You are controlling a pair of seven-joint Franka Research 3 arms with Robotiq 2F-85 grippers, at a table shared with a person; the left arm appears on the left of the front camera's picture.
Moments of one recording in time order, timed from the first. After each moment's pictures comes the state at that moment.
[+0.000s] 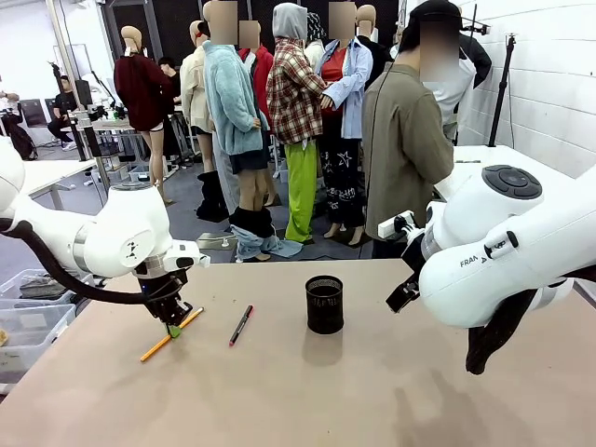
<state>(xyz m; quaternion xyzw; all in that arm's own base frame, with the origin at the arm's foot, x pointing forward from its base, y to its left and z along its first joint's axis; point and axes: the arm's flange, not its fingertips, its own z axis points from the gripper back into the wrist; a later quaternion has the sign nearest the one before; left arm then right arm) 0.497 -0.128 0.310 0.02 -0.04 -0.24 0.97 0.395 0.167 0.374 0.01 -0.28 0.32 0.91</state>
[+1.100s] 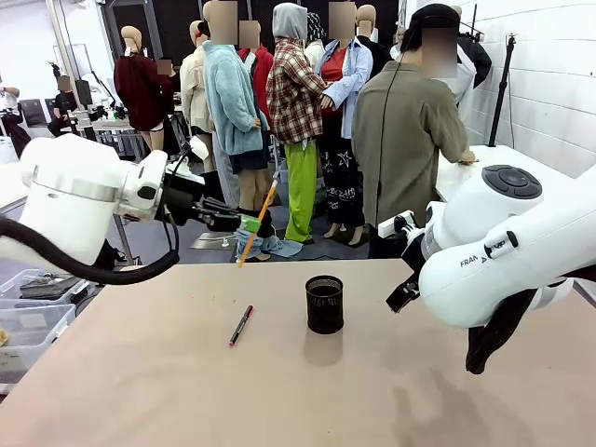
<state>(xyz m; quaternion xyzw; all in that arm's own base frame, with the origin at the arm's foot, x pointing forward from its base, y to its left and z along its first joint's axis) 0.450 -0.201 0.475 -0.34 -0.43 -0.49 0.68 0.395 0.167 0.374 0.01 -0.28 0.32 0.91</state>
